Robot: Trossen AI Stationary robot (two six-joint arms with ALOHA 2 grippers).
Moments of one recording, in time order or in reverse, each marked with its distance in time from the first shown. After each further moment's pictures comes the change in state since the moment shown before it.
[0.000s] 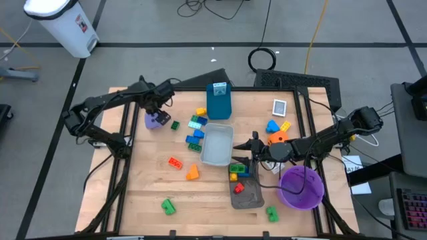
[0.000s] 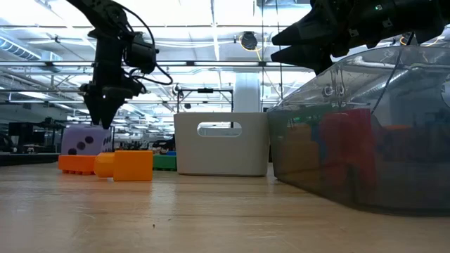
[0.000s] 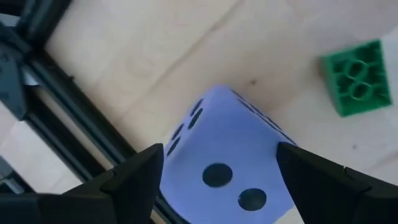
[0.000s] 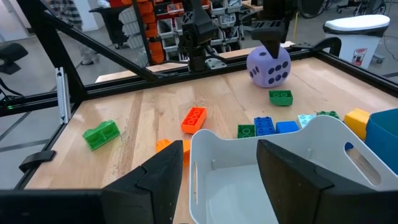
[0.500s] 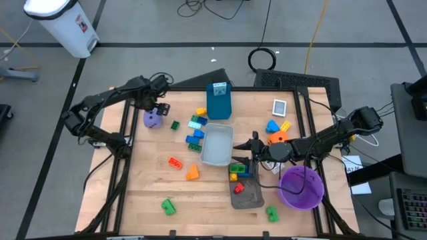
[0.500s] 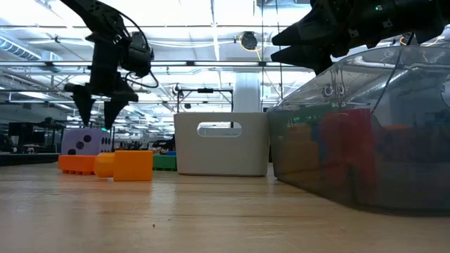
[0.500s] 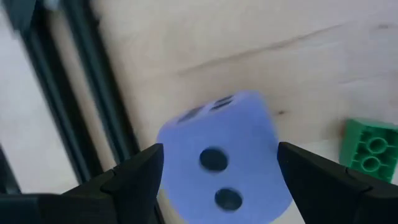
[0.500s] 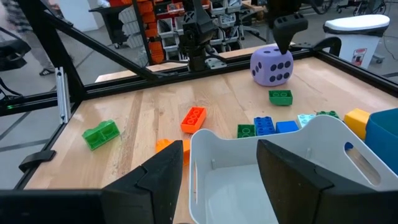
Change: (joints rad) left arm 0.110 0.000 0.000 -0.016 0.027 -0.385; right arm 0.000 0.000 0.000 -0.002 0.000 0.000
